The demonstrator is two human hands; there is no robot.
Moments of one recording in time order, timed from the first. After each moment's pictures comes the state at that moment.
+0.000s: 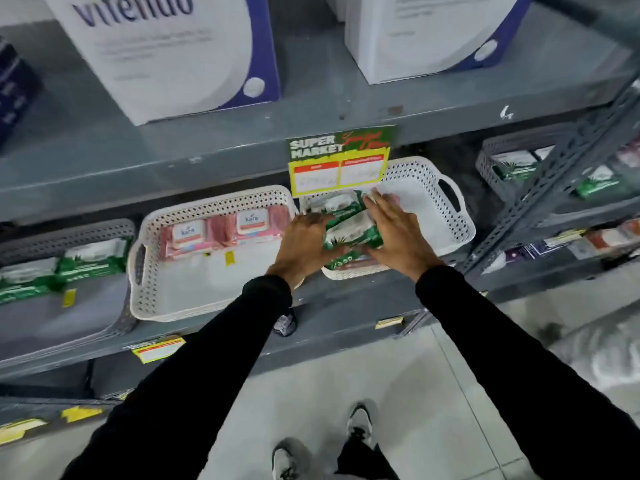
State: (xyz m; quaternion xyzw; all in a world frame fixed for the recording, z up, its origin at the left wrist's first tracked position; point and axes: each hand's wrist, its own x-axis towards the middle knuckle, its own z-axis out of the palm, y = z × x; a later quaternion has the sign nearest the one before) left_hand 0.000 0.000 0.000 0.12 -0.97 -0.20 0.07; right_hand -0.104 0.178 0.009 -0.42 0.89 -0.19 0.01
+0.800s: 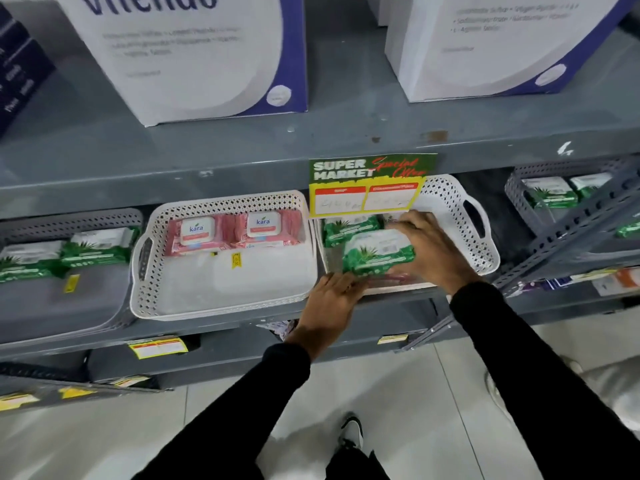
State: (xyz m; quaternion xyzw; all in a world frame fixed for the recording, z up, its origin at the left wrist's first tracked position) left_hand 0.032 0.047 -0.081 0.01 -0.96 -0.11 0.24; right_hand -0.151 0.188 0.005 -0.45 0.88 -0.15 0.06
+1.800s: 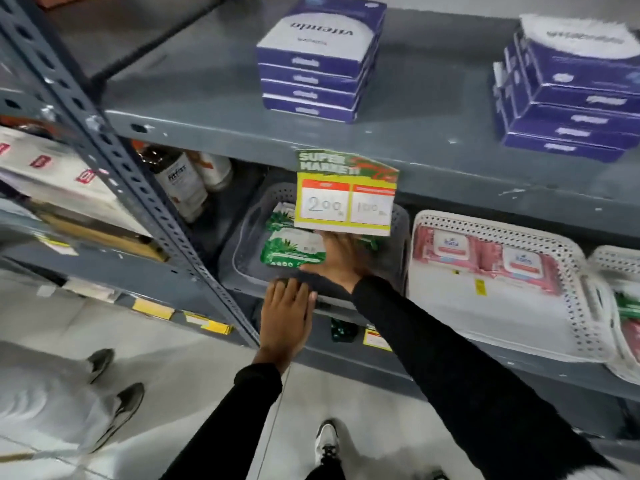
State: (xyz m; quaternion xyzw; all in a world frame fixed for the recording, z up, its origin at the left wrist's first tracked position) left_hand 0.423 -0.285 -0.095 0.40 -0.88 0.00 0.26; right_hand 0.258 -0.302 -0.028 -0.56 0.78 -0.21 0.18
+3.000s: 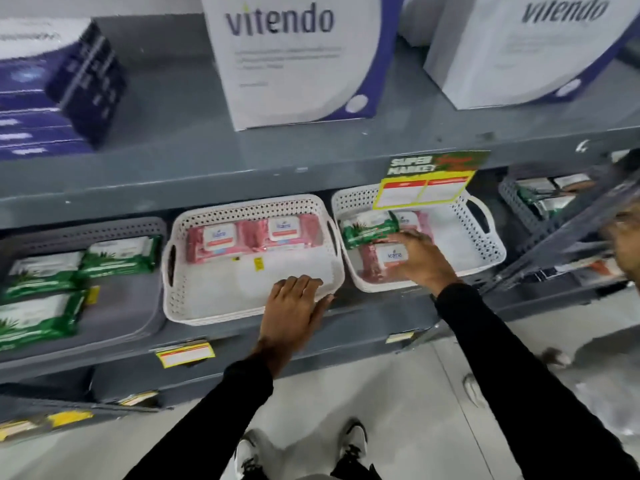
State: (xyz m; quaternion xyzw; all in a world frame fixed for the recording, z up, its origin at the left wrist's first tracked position) left_hand 0.125 -0.040 -0.063 0.10 -0.98 -0.08 0.17; right_hand -0.103 0.148 -0.018 -0.31 0.92 -0.19 0.15
